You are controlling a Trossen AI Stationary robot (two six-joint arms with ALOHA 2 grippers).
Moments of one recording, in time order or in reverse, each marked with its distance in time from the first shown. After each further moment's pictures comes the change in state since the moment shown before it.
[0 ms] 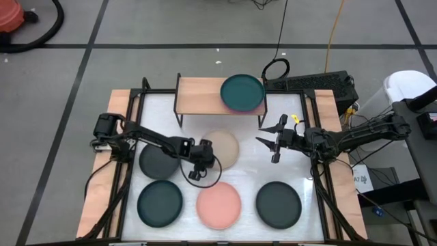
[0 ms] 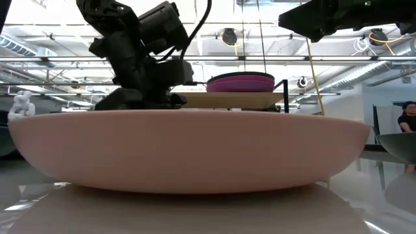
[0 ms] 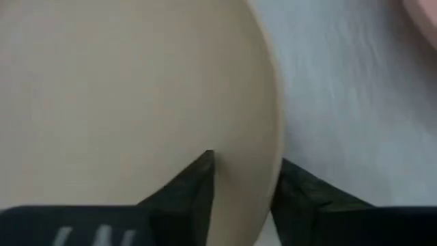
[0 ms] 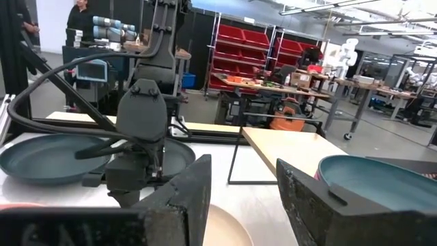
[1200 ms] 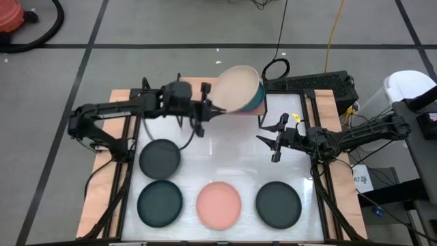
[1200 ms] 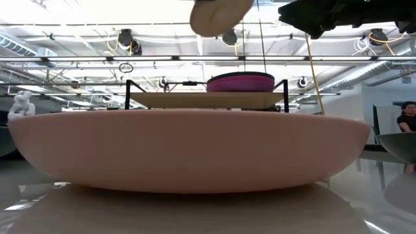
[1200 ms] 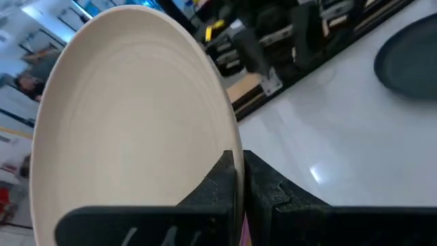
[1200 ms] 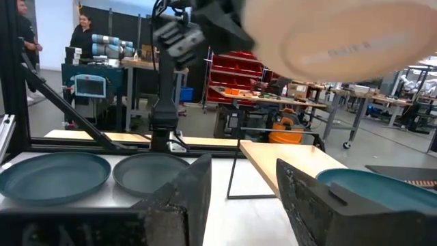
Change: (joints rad) left arm 0.258 -0.343 0.460 -0.088 0.080 0.469; right arm 0.000 0.000 0.000 0.061 0.004 -0.002
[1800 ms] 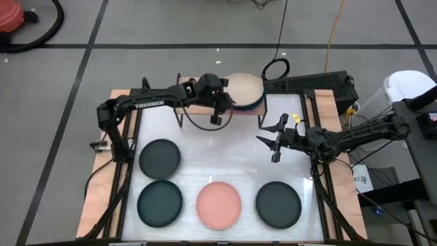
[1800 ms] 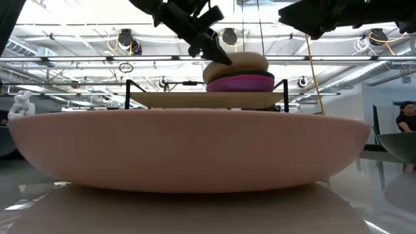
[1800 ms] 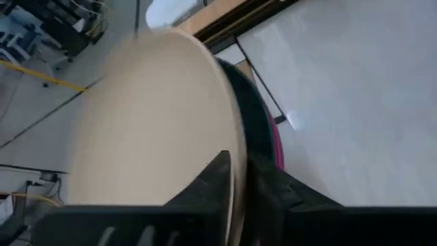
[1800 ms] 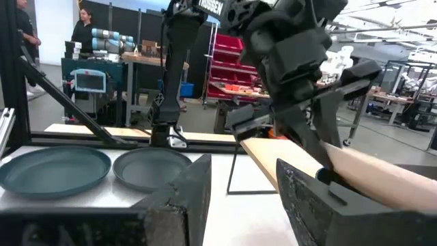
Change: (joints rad) left arm 0.180 0.344 0.141 -0.047 0.055 -0.006; right arm 0.000 0.000 0.000 -0.020 0.000 0.000
